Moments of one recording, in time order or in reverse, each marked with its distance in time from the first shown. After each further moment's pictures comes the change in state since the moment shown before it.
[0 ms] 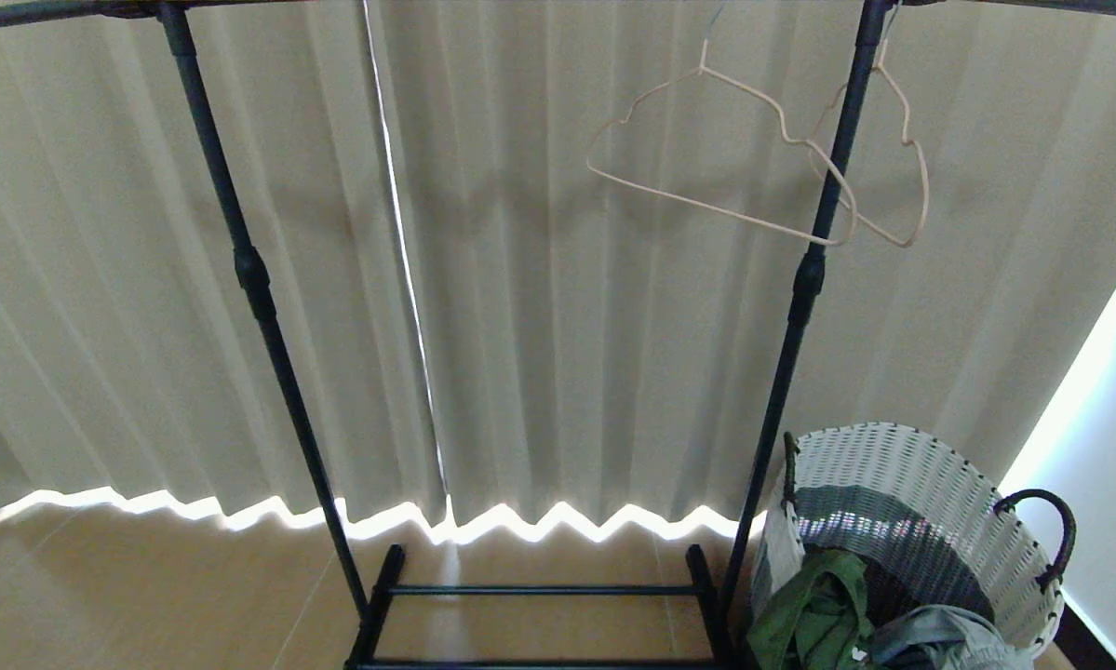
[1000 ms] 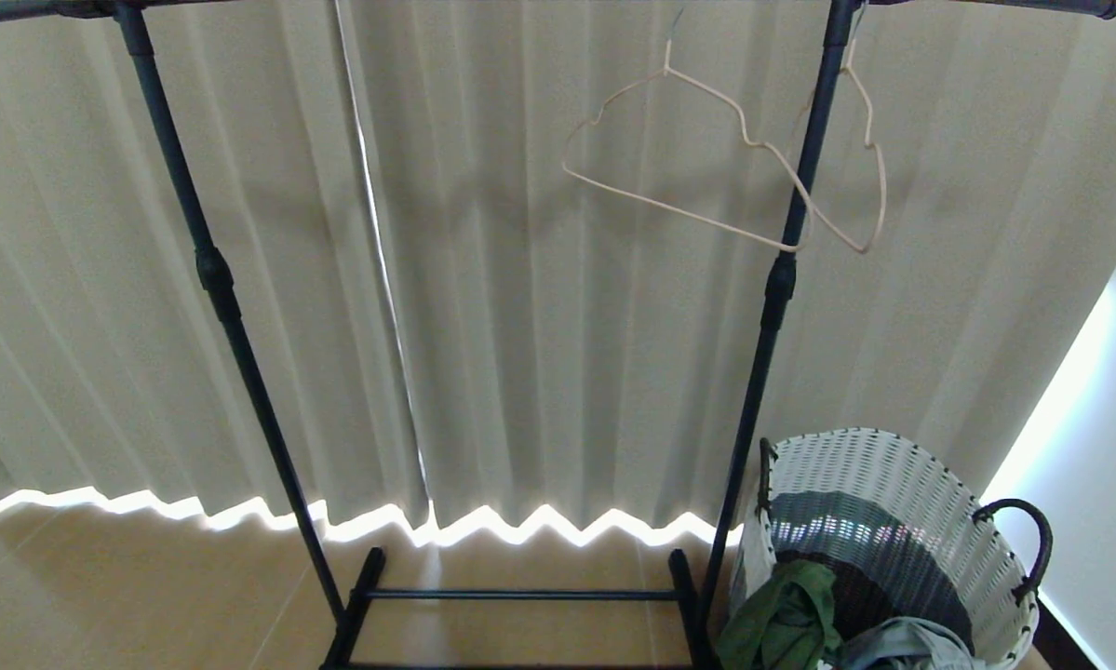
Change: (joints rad) left arm -0.001 0.001 0.000 0.000 -0.002 0.000; right arm -0.001 0.000 -0.001 -0.001 0.000 0.003
